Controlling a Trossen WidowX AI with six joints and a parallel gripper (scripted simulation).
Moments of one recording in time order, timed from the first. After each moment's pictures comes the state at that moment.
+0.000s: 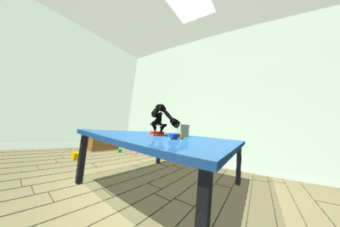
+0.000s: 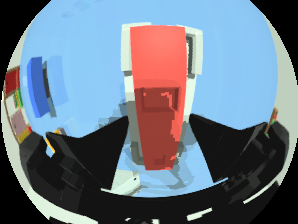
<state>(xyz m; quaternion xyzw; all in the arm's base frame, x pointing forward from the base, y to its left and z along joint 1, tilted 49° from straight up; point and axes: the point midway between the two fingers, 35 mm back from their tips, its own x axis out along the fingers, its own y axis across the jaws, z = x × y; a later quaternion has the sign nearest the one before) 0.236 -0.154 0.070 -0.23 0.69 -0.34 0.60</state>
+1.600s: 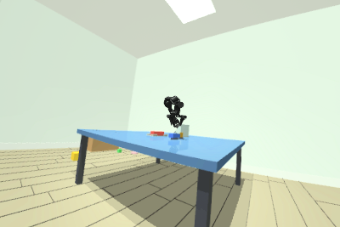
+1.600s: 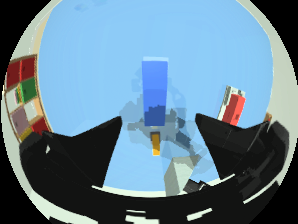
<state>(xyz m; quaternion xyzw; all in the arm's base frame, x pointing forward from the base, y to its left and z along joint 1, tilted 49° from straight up) 0.349 0.070 -0.062 -0.24 0.69 -0.33 0.59</state>
